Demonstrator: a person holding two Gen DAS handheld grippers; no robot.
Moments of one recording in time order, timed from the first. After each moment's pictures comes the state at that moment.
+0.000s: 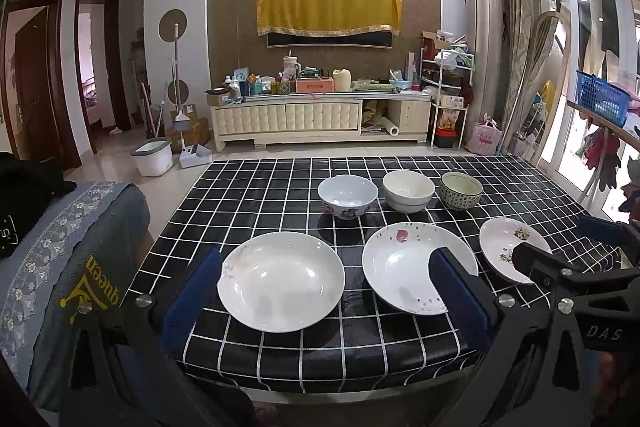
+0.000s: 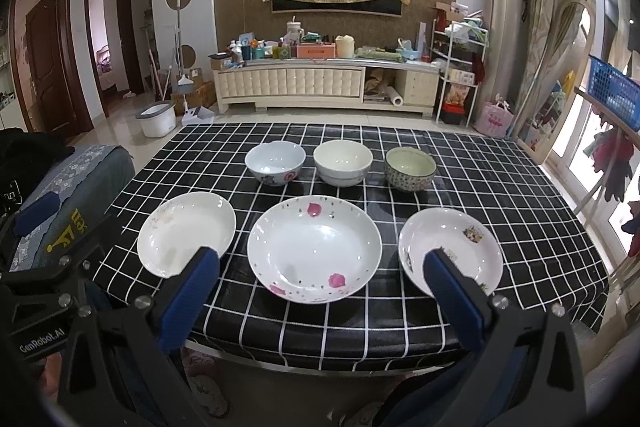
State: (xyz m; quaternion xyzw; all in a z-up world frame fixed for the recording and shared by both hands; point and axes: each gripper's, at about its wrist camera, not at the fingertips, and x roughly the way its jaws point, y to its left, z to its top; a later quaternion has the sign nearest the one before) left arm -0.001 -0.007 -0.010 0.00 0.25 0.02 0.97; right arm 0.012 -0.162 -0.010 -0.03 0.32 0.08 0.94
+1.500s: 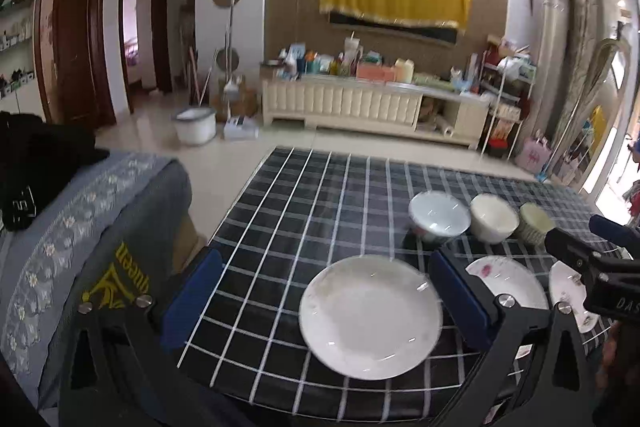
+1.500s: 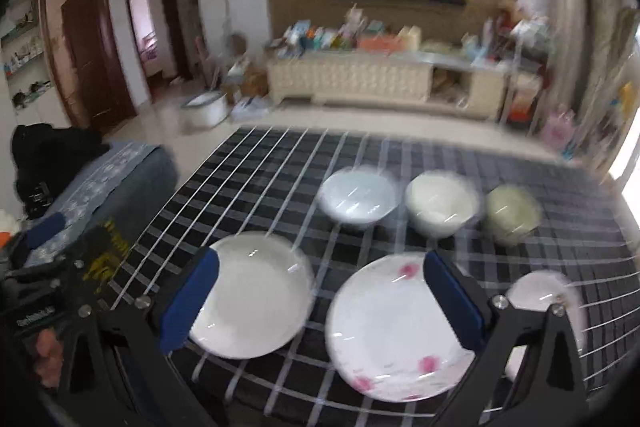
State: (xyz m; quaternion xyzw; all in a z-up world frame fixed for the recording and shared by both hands) left arm 0.072 0.121 -0.011 -0.06 0.30 0.10 0.95; right arm 0.129 -0.063 -0.021 -0.02 0.36 0.20 0.91
